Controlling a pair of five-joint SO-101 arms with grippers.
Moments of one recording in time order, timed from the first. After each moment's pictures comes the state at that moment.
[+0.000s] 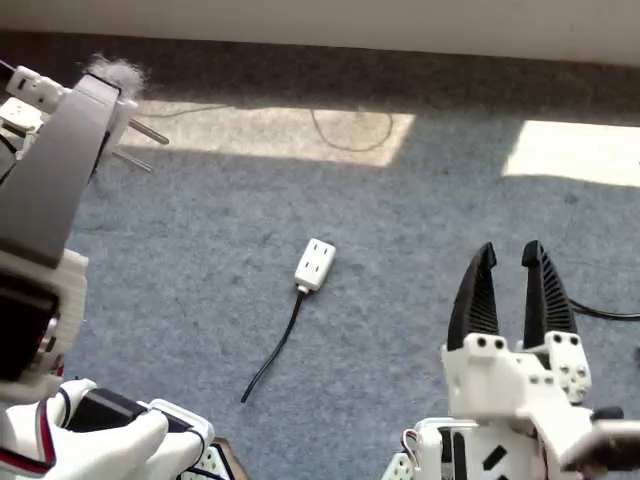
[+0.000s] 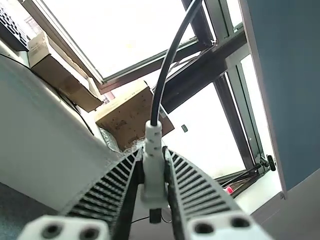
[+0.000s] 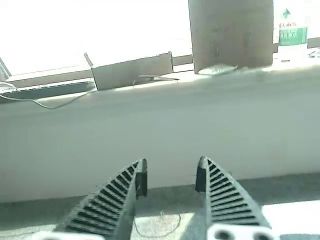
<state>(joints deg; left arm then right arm) 16.5 -12.0 -93.8 100.5 58.4 -7.6 -105.2 46.8 57.4 -6.3</state>
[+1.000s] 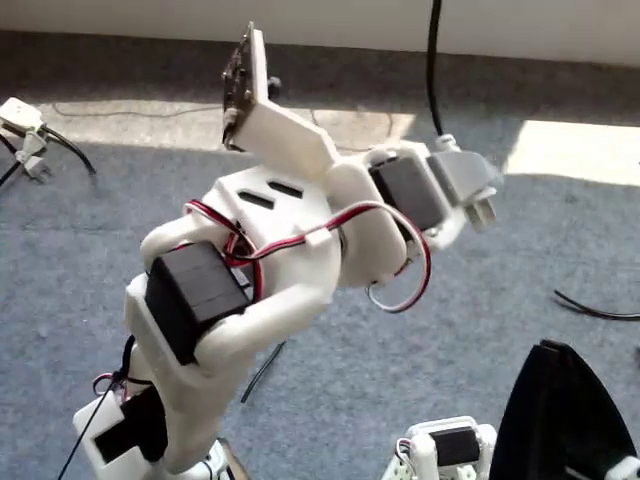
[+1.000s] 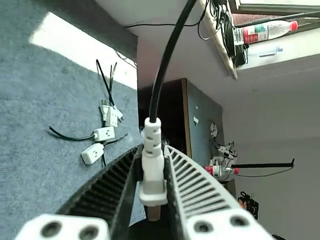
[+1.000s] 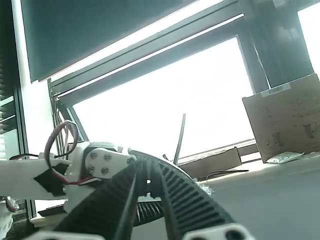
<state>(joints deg) 50.9 -6.5 -55.1 86.4 74.4 -15.8 -105.2 30.0 52.5 -17.3</state>
